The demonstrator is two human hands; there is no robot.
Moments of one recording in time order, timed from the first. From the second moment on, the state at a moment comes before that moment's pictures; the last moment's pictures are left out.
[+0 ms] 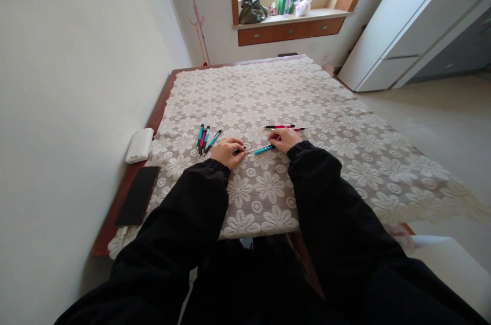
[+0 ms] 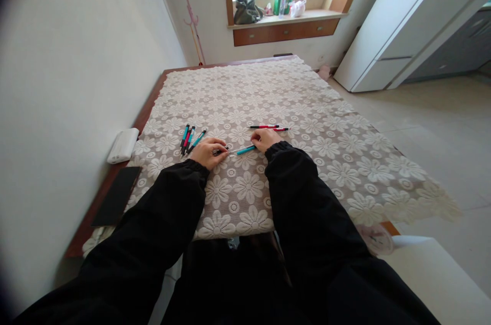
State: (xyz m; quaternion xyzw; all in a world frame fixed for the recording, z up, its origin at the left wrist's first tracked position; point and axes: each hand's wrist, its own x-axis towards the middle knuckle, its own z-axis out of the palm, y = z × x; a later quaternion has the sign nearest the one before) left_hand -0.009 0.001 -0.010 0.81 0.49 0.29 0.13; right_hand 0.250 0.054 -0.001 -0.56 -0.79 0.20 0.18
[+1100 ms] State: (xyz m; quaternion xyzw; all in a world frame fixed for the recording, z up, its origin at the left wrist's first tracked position) left_hand -0.009 -0.001 -0.008 0.84 0.44 0.28 0.12; right_hand 0.225 0.031 -0.005 -0.37 -0.90 0.14 0.19
